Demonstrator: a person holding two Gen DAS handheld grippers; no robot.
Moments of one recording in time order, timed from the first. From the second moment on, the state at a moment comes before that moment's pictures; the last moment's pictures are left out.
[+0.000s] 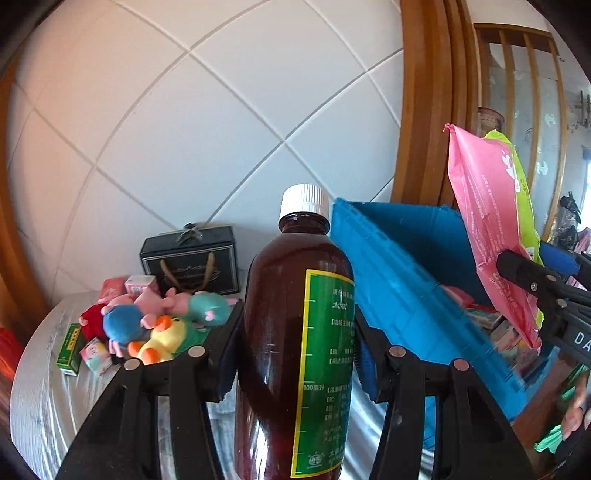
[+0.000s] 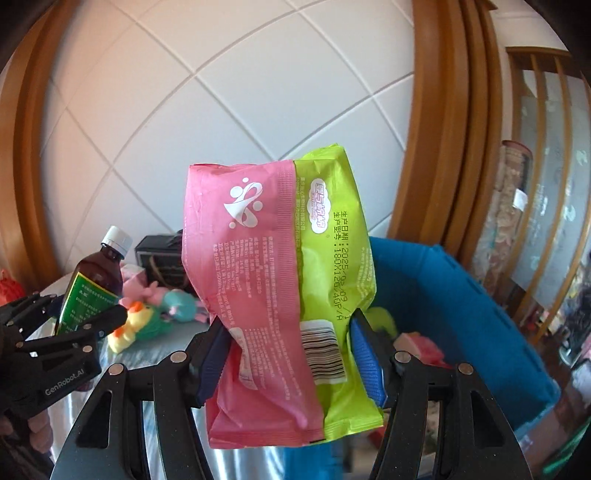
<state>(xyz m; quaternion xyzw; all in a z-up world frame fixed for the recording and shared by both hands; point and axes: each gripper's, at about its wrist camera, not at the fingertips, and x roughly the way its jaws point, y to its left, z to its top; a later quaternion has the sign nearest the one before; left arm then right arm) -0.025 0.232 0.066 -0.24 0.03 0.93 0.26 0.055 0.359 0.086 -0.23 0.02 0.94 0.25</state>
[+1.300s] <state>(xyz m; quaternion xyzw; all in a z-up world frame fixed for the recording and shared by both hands) 0.049 0.500 0.033 -0.30 0.13 0.89 0.32 0.198 0.622 0.012 -0.30 0.08 0.88 0.37</state>
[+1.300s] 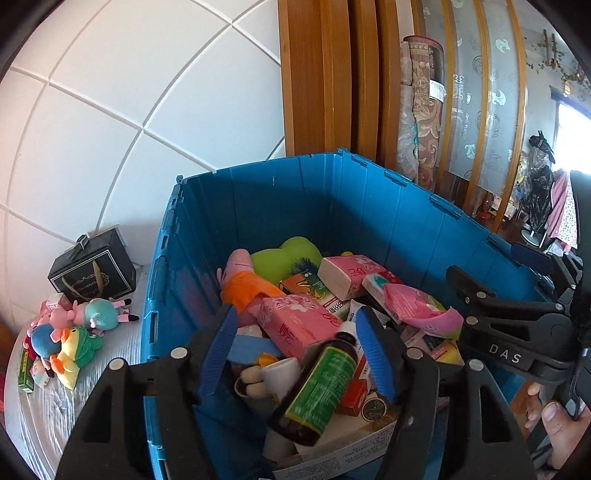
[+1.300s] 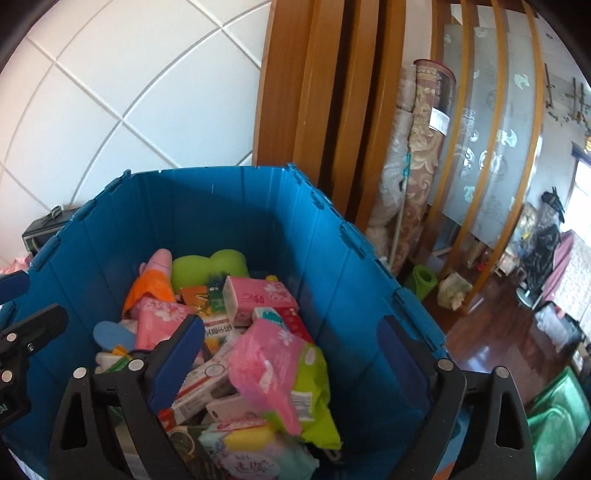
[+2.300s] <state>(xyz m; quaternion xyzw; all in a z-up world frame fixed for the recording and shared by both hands) -0.031 0.196 0.031 -0.30 0.04 0.93 0.20 0.069 0.383 0.093 -0.24 0.02 0.95 0.22</state>
